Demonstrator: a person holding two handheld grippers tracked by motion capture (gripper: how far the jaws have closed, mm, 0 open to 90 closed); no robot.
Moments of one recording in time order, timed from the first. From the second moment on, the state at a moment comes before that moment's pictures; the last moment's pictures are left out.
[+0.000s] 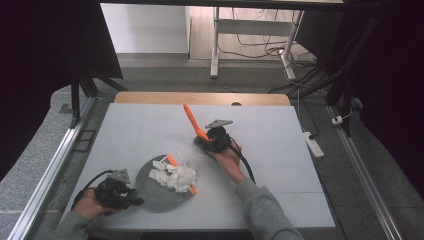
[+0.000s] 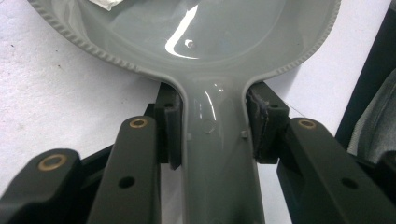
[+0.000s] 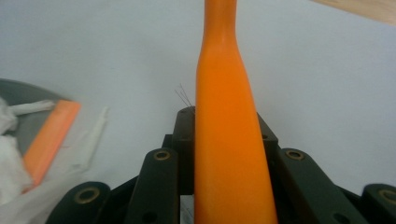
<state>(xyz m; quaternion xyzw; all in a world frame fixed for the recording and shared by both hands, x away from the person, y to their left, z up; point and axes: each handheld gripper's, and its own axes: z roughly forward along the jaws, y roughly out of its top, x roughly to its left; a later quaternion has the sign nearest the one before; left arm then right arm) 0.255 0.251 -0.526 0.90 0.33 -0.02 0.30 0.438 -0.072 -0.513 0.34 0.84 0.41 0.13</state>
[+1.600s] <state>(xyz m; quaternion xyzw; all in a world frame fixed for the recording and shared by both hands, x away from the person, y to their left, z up) 0.257 0.251 -0.527 0.89 0.33 -0.03 0.30 0.414 -0.054 -0.509 0.32 0.84 0.42 0.12</state>
